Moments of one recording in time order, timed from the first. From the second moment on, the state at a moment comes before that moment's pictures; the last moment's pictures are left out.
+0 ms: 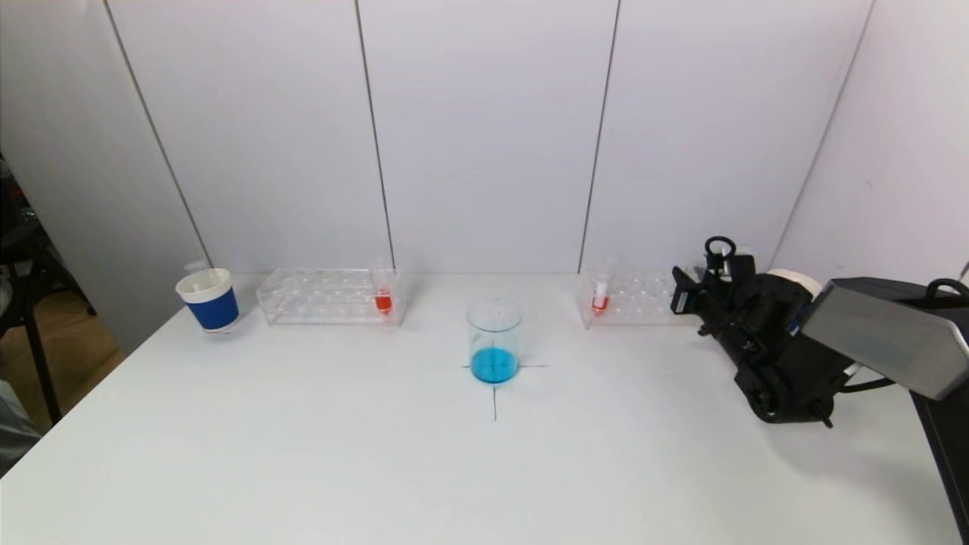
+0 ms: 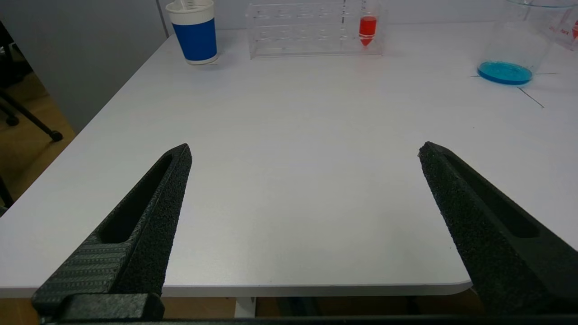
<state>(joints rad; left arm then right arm) 0.00 0.00 0.00 0.00 0.00 0.01 0.02 2.52 -1.07 -1.50 -0.03 -0.03</state>
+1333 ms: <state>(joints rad) 0.00 0.00 0.00 0.00 0.00 0.01 0.01 2.33 -1.11 -1.28 -0.02 -0.04</state>
